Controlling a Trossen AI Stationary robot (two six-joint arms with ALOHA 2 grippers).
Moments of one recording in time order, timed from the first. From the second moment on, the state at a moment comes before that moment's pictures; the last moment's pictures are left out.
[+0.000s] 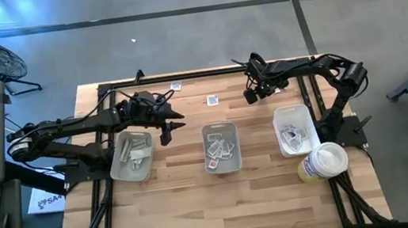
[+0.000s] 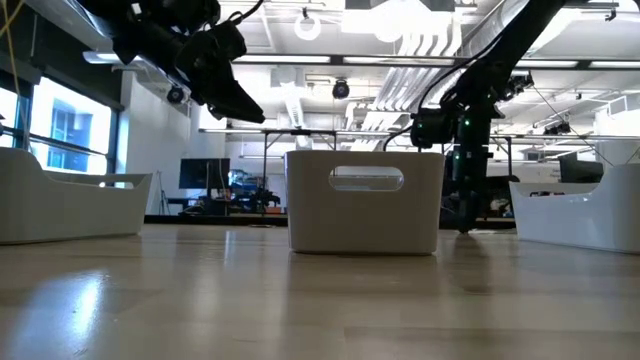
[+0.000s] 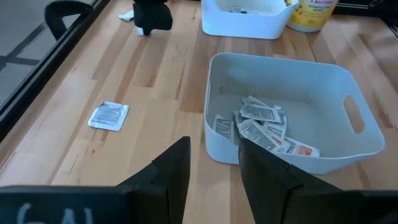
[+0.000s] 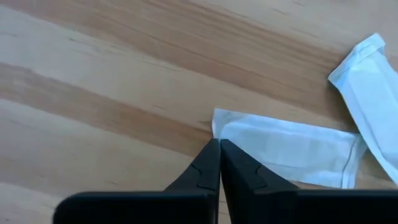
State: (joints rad) left arm 0.33 1.15 0.69 -0.05 0.22 0.10; right arm -0.75 1.72 0.90 -0.59 0.15 0.50
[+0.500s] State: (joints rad) left arm 0.33 1.15 0.46 0.41 0.25 0.15; right arm -0.60 1.52 0.90 -0.46 -0.04 0.40
